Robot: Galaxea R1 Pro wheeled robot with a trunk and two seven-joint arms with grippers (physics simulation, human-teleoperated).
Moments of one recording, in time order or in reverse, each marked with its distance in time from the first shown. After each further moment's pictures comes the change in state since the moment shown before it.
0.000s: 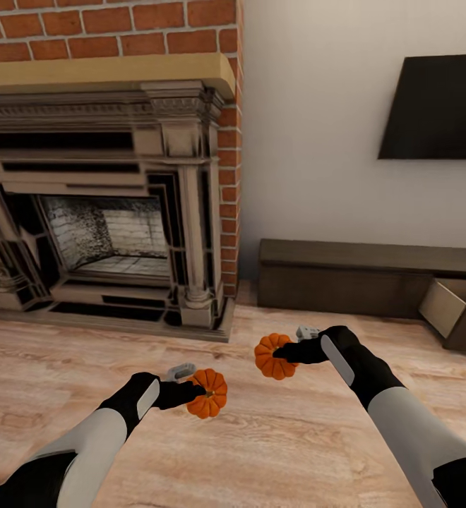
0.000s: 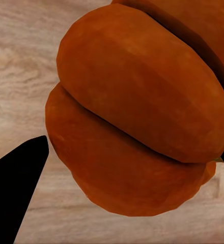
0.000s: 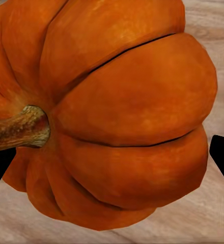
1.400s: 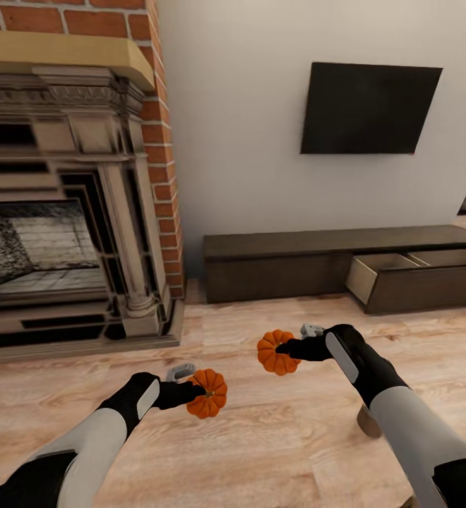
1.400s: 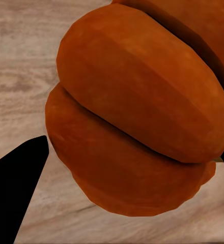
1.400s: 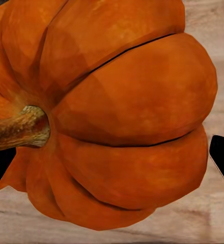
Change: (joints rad) left arm 0.000 0.001 -0.001 0.000 -0.004 -0.001 0.000; right arm 0.000 0.001 -0.067 0.000 0.004 0.000 0.001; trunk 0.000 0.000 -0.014
